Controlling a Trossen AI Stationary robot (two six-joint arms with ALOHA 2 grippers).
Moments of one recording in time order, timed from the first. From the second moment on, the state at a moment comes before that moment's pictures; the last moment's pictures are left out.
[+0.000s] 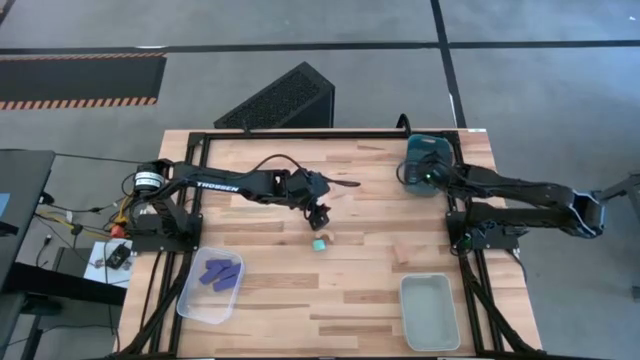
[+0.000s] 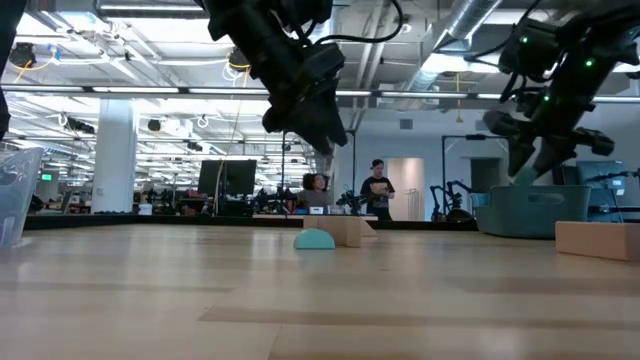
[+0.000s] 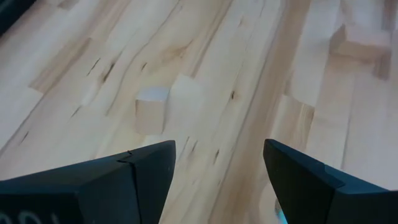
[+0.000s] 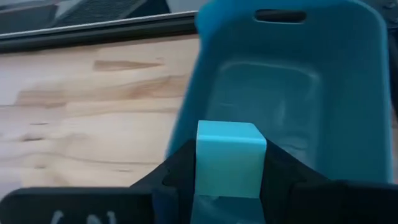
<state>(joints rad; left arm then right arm) 0.09 1.73 1.25 -0.37 -0.14 -0.29 -0.47 0.83 0.49 -0.64 0.56 0.99</state>
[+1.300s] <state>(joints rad) 0.00 1.74 0.97 -0.09 -0.03 -0.16 -0.35 0.85 0.49 -0.25 0.26 0.79</state>
